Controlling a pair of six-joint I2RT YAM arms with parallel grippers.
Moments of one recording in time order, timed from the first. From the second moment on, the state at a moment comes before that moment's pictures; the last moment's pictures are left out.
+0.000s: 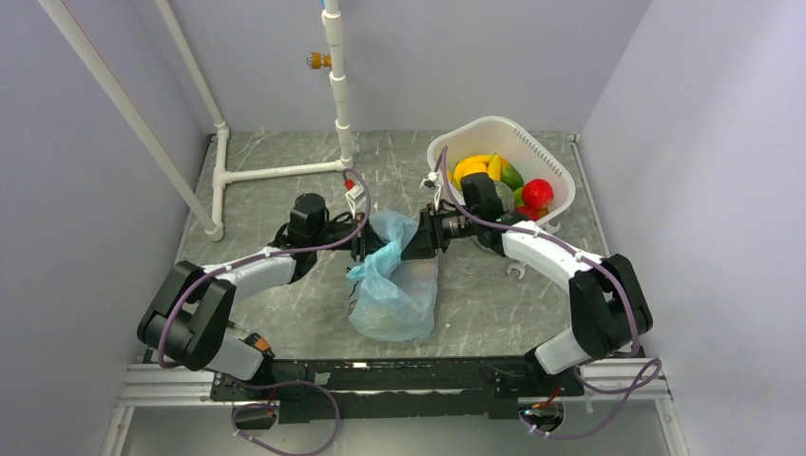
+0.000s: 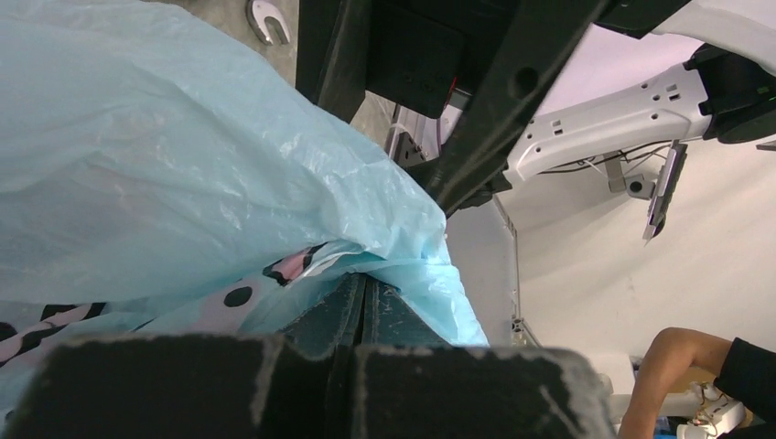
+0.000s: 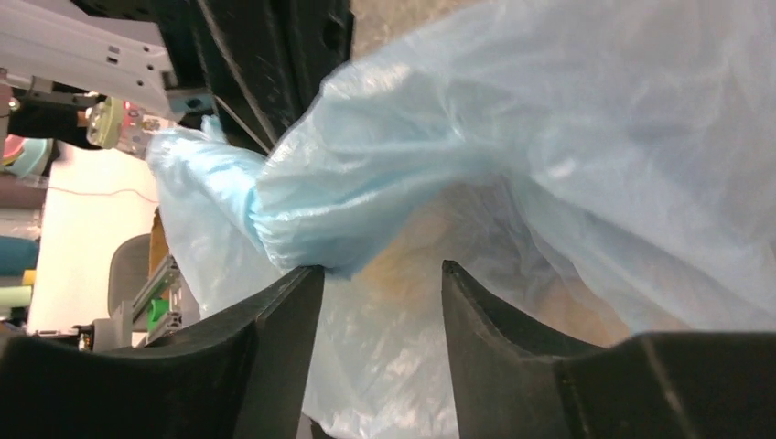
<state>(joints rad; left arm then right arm) -0.48 1.46 0.67 0.57 1.01 -0.78 0.46 1.49 0.93 -0.11 -1.00 0.26</state>
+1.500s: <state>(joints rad) -0.52 1.54 0.66 0.87 1.08 -0.96 0.57 1.64 0.99 0.22 -1.14 0.38</state>
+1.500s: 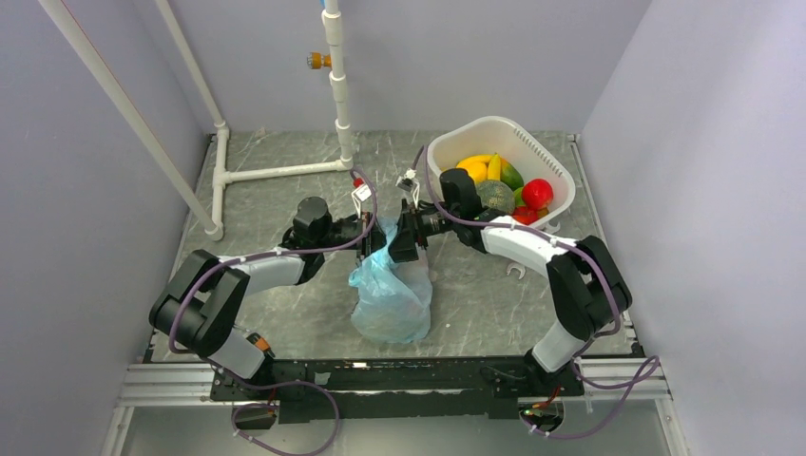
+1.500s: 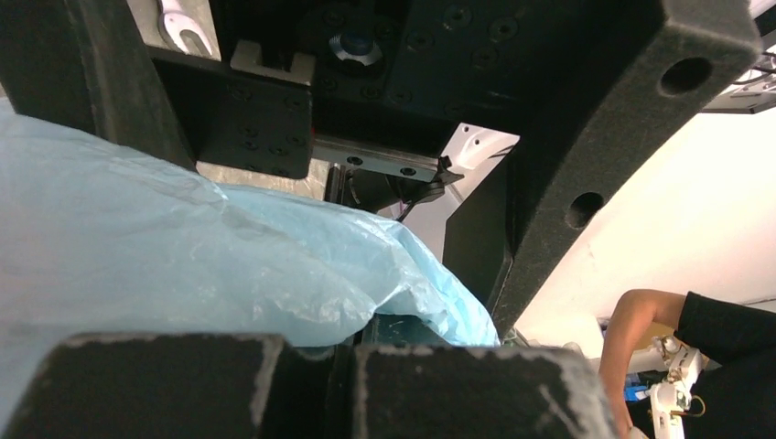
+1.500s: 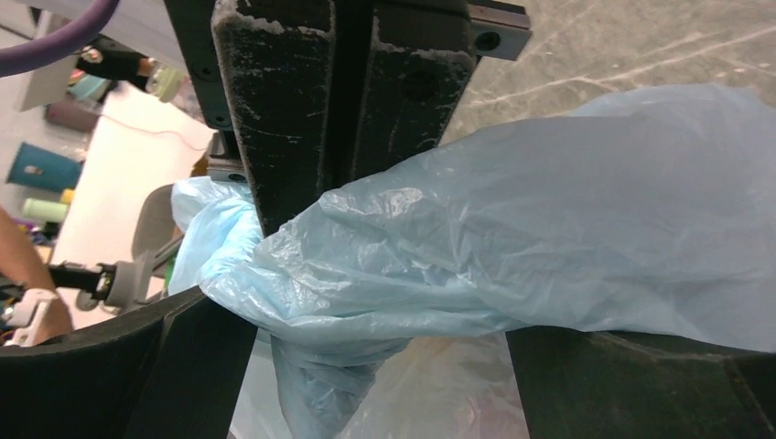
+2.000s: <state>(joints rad) -0.52 1.53 0.66 0.88 1.08 -0.97 0.41 1.36 0.98 -0.20 -1.04 0.19</state>
